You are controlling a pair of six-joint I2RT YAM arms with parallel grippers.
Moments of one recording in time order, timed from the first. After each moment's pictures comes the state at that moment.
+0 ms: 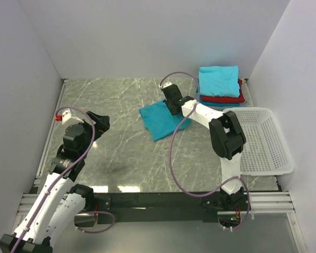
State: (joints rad) left arm -0.28 0.64 0.62 -0.25 -0.26 -0.80; right arm 0.54 2.04 1.53 -0.37 0.35 -0.10
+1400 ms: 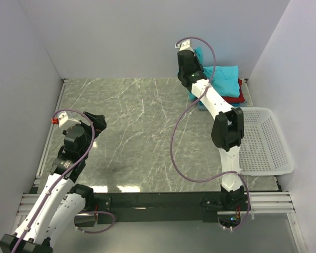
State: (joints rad) left arm -0.28 0.63 0.59 -0.21 -0.39 -0.81; right arm 0.38 2.18 2.06 -0.25 0.81 -0.41
